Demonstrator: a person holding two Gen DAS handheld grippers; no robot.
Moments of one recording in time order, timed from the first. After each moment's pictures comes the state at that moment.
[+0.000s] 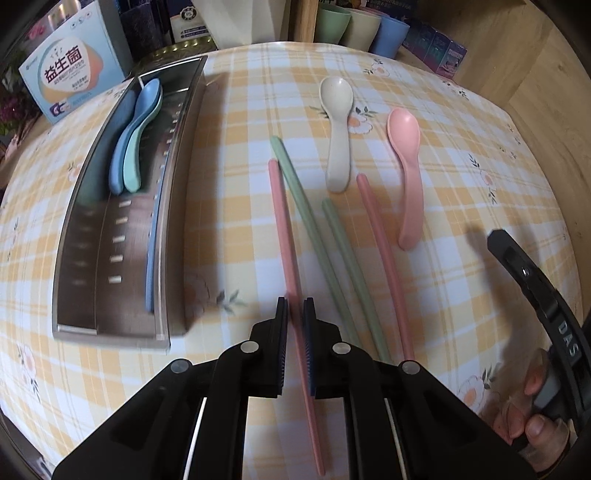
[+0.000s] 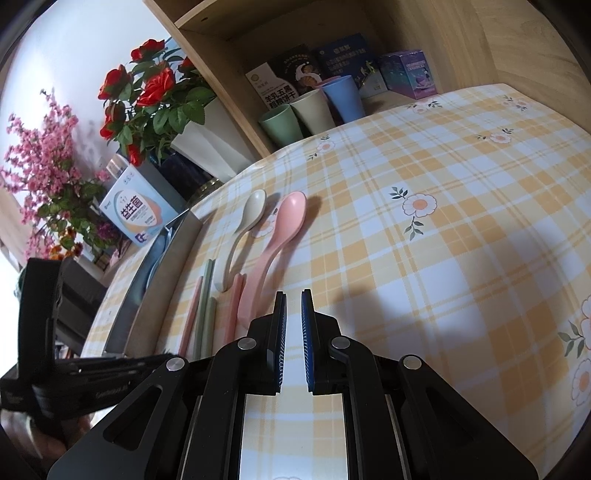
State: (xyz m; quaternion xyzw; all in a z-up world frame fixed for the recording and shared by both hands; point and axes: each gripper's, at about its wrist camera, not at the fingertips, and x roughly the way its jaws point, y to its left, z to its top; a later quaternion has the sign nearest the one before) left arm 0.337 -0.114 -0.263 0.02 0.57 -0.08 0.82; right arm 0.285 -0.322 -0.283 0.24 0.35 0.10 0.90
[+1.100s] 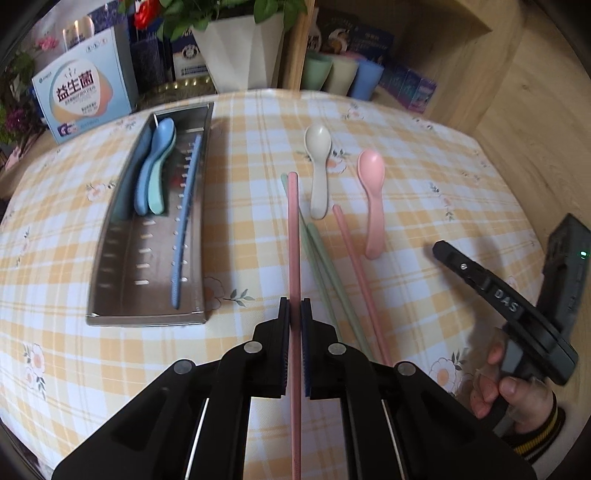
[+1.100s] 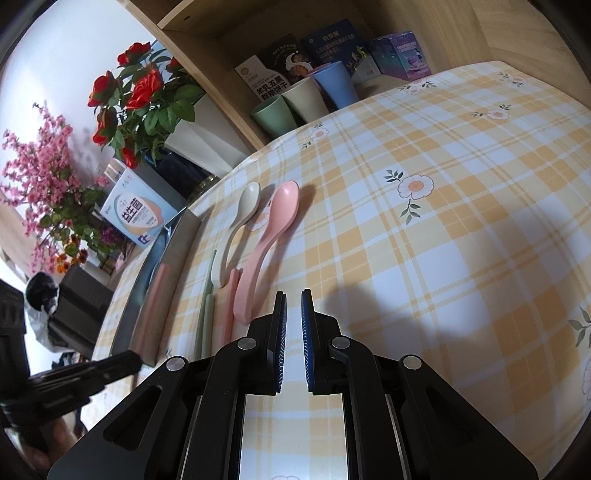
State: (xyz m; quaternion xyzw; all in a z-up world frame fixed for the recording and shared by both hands) left arm 0.294 -0.097 -0.219 0.00 0.50 -0.11 0.86; right arm 0.288 -0.329 -0.291 0.27 0.37 0.11 0.88
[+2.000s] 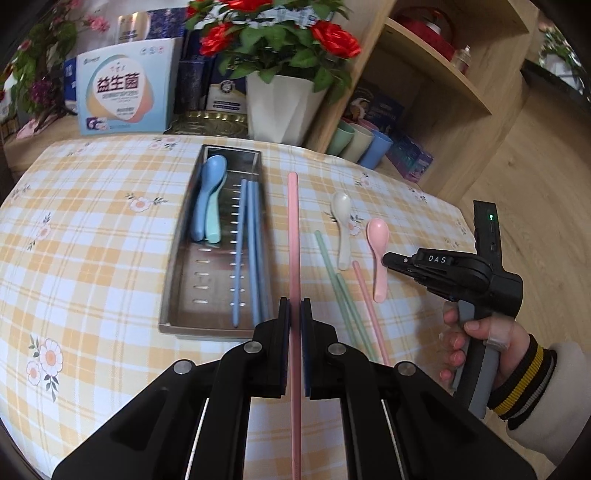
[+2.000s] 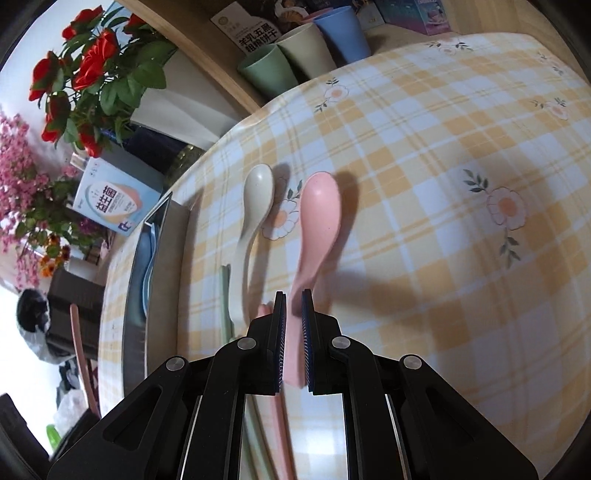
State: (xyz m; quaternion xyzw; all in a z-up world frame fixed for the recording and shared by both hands) left arm 0.276 -0.014 -0.187 -0.11 0.42 -0.12 0.89; right arm 0.379 -0.283 -0.282 0.28 0.49 0.09 0.82
